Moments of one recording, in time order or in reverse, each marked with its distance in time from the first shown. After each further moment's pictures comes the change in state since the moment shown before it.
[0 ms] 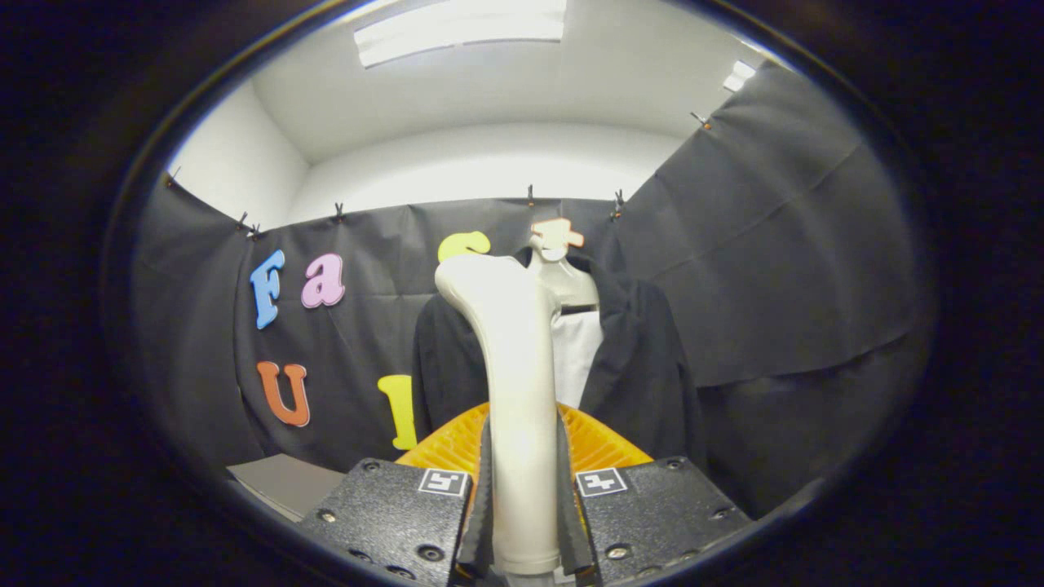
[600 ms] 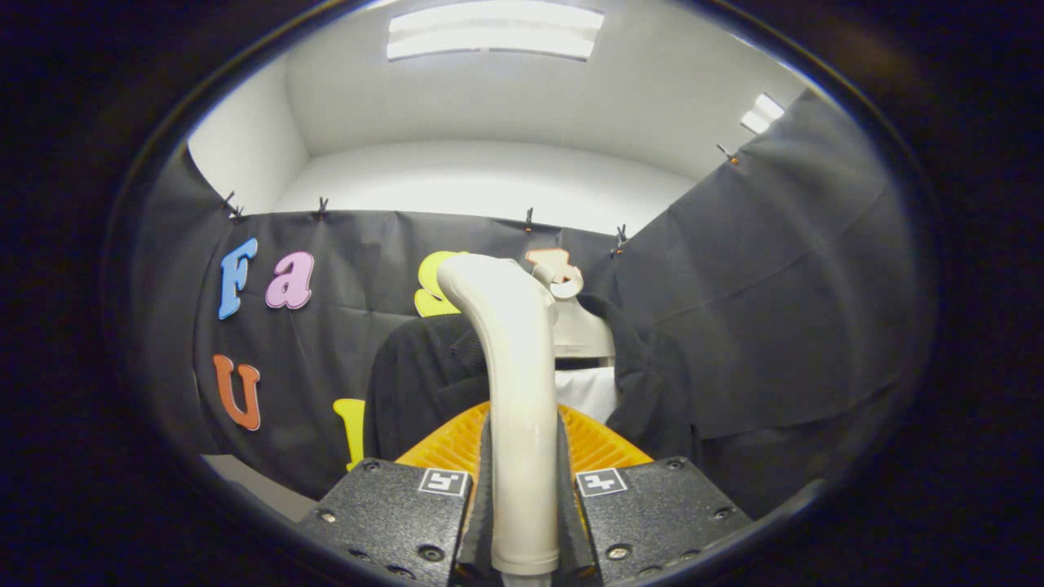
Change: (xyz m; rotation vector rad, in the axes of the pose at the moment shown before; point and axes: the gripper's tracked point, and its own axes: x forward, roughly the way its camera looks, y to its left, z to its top) arm 0.096 0.006 0.033 -0.131 -0.103 -0.108
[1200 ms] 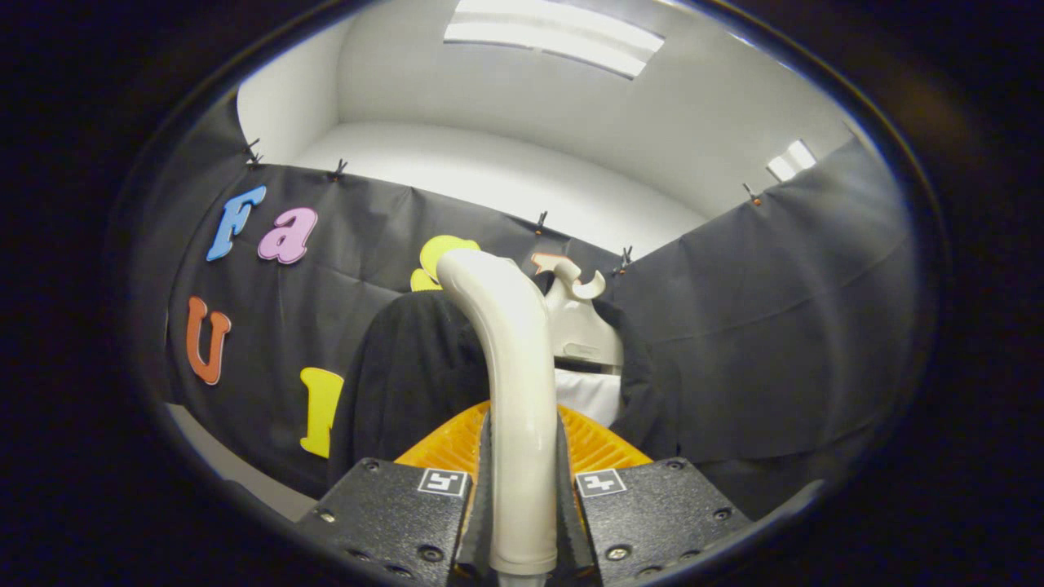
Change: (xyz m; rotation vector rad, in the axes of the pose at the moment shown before) arm 0.012 -0.006 -0.015 -0.173 0.003 -0.061
